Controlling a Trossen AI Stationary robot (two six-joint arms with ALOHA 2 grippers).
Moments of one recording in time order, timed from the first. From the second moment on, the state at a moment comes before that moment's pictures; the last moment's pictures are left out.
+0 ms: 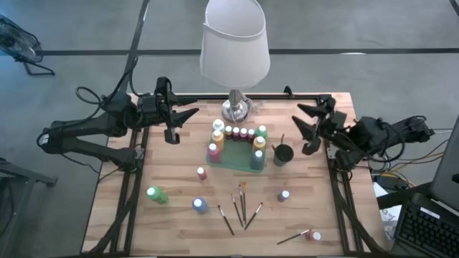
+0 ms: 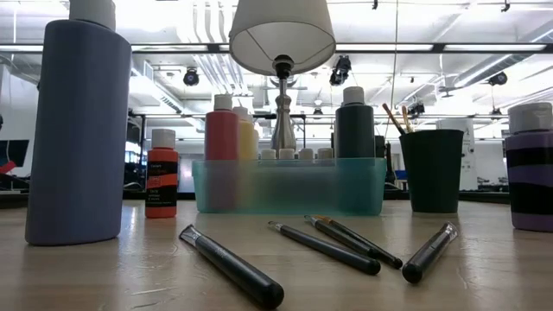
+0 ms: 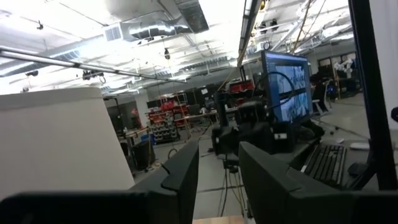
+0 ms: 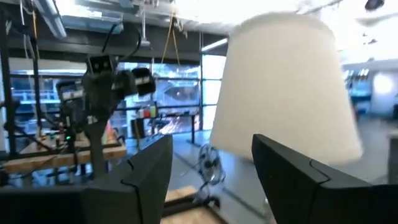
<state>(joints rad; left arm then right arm) 0.08 0.93 1.07 0.20 -0.03 0.24 0.26 0.73 0.72 0.39 0.68 -0.20</state>
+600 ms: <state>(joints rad) 0.08 0.93 1.07 0.23 -0.10 0.14 0.26 0.74 0.92 0.40 0.68 -0.24</state>
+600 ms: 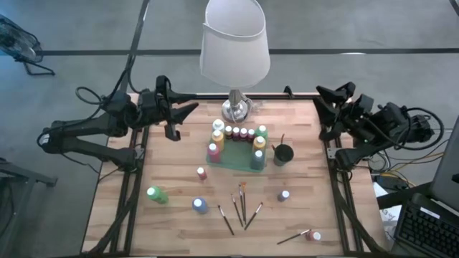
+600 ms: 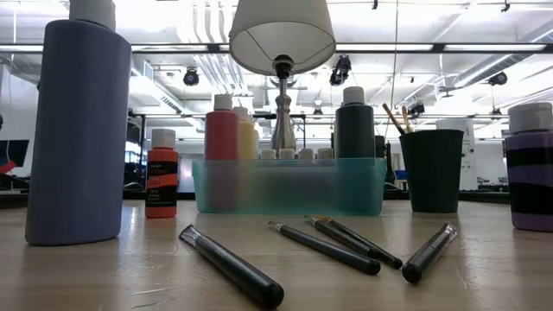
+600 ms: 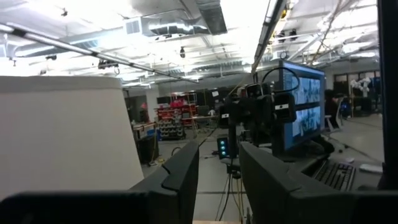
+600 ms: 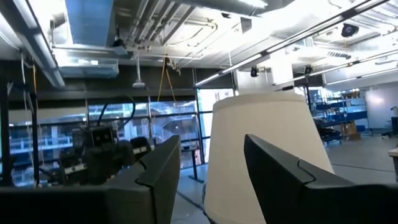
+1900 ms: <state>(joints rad) 0.08 0.89 1.08 0.20 -0.06 -0.03 0.27 1.15 1.39 0.10 0.55 -0.13</state>
